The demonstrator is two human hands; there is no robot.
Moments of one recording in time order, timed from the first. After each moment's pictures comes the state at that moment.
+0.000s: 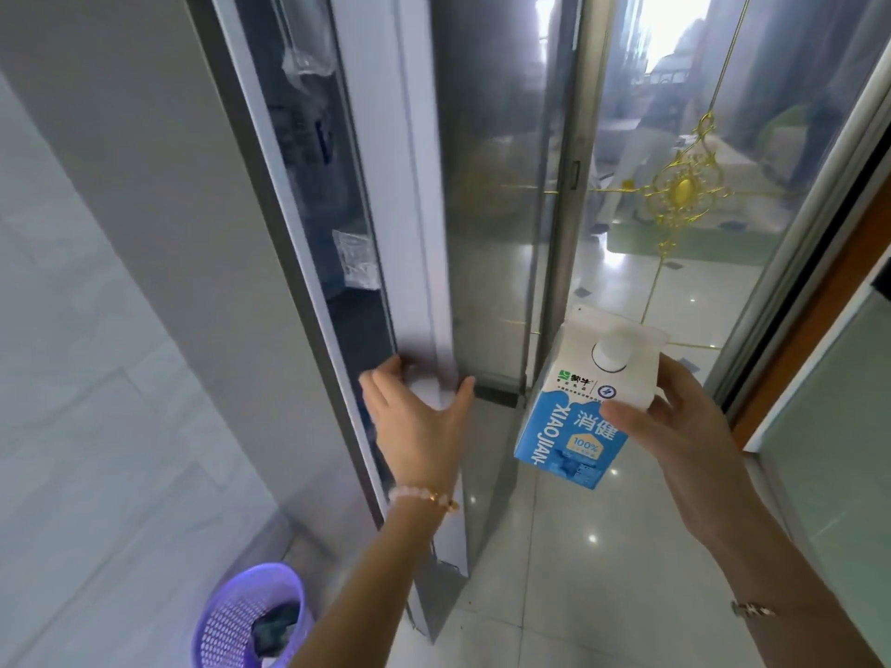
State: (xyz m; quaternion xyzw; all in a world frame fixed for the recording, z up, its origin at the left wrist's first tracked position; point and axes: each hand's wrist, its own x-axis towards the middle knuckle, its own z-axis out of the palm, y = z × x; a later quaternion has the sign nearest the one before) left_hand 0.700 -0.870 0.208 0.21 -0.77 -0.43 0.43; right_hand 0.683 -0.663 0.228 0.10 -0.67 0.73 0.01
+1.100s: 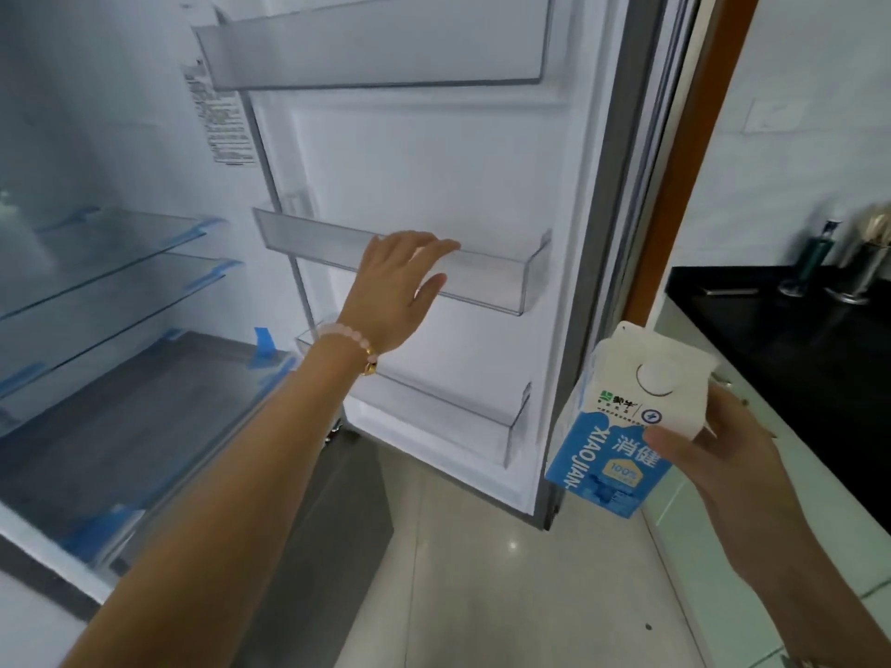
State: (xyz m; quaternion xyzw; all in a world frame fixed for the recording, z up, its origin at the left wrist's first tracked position) left_hand 0.468 -0.685 0.305 -0.24 -0.91 -0.13 0.31; right_hand 0.616 -0.390 0.239 -0.01 -0.69 0.71 0.13
